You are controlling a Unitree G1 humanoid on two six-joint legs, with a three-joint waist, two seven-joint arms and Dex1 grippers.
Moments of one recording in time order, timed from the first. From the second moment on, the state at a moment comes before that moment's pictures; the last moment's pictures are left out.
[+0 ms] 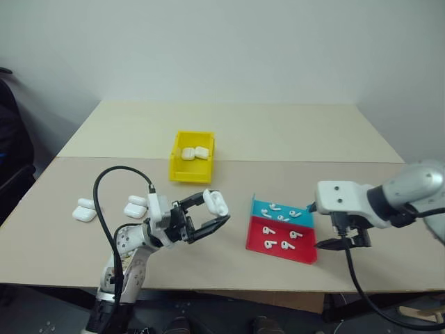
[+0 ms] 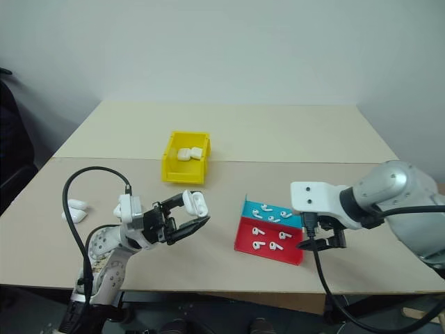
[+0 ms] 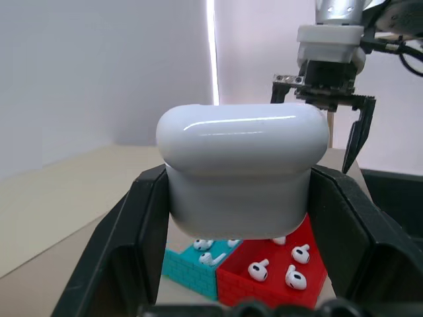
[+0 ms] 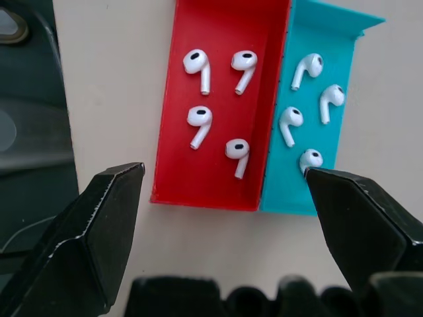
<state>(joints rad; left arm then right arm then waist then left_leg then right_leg) -0.21 0.30 0.00 -0.10 -0.52 -0.11 -1.15 -0.64 -1.28 0.29 -0.51 0.24 0.78 1.30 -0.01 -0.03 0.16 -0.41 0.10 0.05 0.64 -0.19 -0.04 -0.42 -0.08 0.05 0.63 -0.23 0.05</state>
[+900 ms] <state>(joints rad) -0.22 0.27 -0.02 0.01 -0.54 -0.33 -1.31 -0.78 -1.01 0.63 -0.42 0.01 0.97 1.26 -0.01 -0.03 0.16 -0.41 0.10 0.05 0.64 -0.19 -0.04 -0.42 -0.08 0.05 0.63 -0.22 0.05</state>
